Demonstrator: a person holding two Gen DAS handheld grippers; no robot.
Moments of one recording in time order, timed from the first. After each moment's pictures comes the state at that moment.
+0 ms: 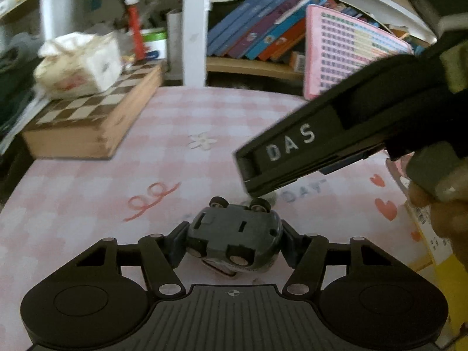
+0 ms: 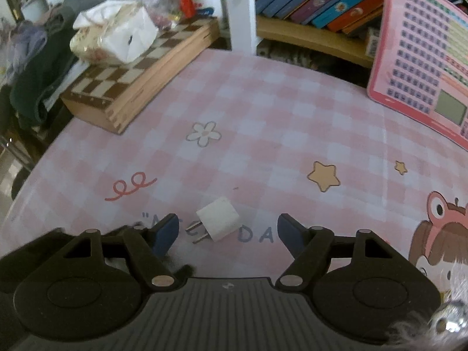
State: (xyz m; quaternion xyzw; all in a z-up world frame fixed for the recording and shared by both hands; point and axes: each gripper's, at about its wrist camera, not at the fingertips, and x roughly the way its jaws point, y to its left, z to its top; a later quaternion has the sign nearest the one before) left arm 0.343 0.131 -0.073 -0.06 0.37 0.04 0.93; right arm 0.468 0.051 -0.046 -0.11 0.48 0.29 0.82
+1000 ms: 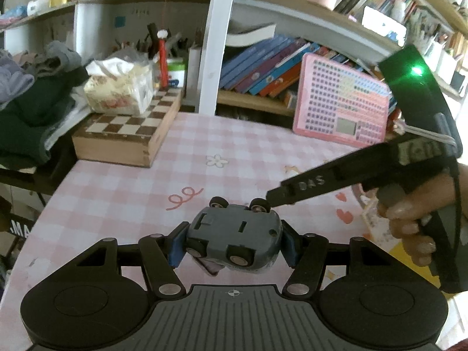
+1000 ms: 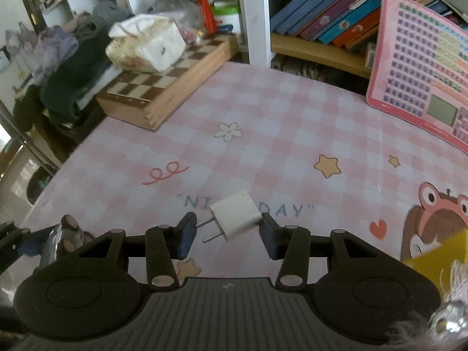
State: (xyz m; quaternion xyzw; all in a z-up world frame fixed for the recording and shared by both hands) left arm 0.256 0.145 -0.004 -0.10 0.32 0.02 0.94; right arm 0.414 0.025 -0.010 -0.09 0.45 0.32 0.83
